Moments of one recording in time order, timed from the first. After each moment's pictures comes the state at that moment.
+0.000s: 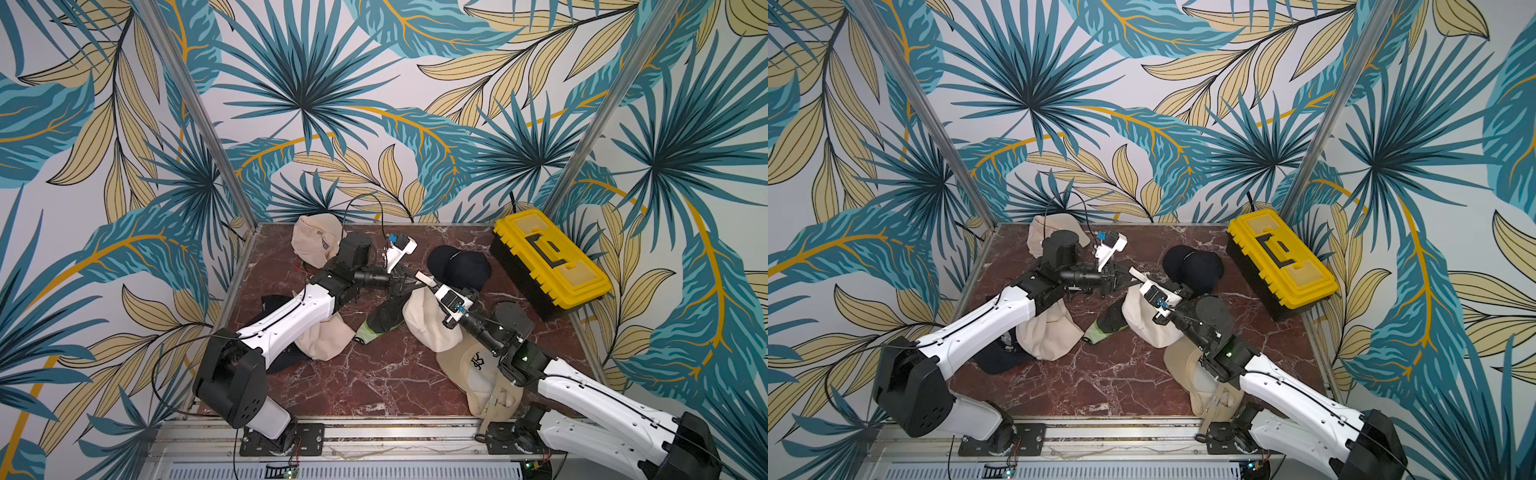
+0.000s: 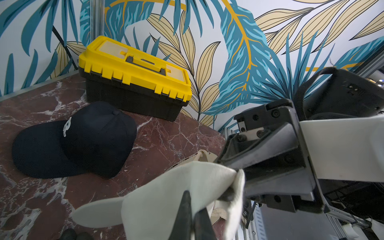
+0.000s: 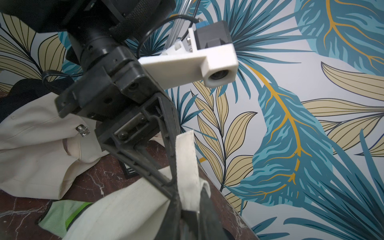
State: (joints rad) left arm -0.53 1.50 1.20 -0.01 0.91 -0.19; right arm 0.73 0.96 0.64 0.36 0.05 -0.54
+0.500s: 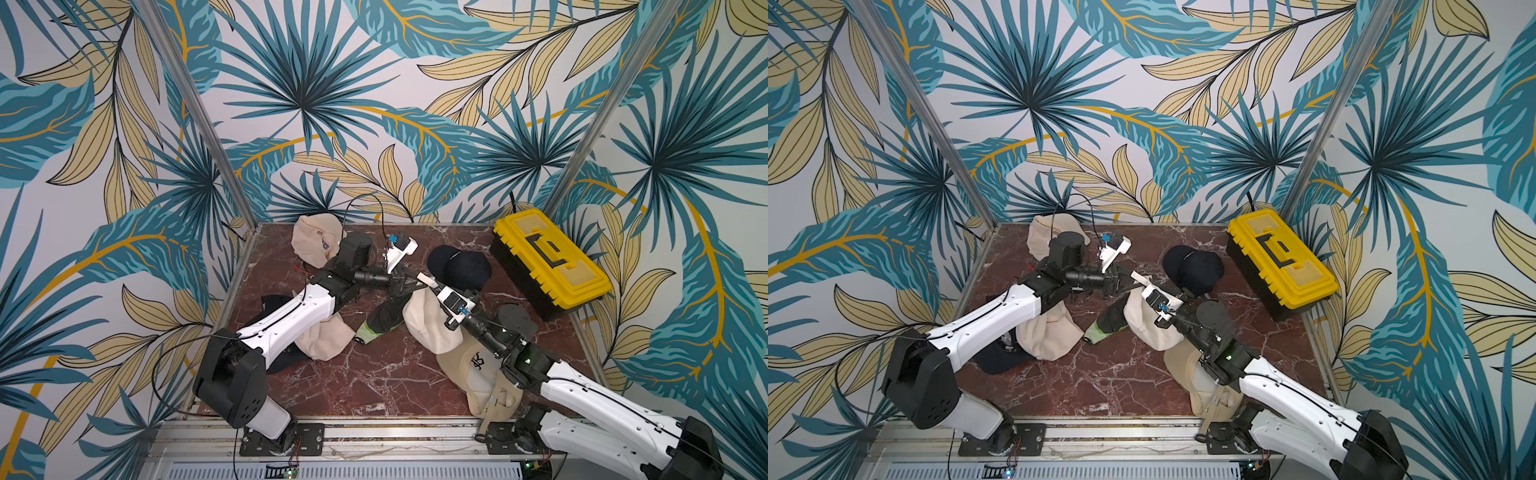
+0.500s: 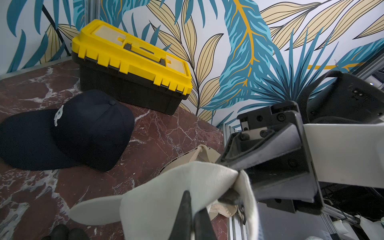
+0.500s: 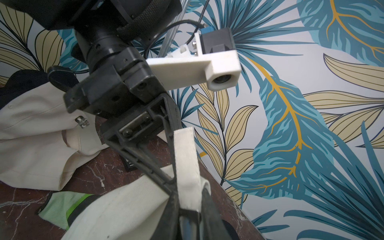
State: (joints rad) left arm -0.53 1.54 1.20 -0.01 0.93 -0.20; right arm 0.72 0.95 0.59 0.39 0.05 -0.54
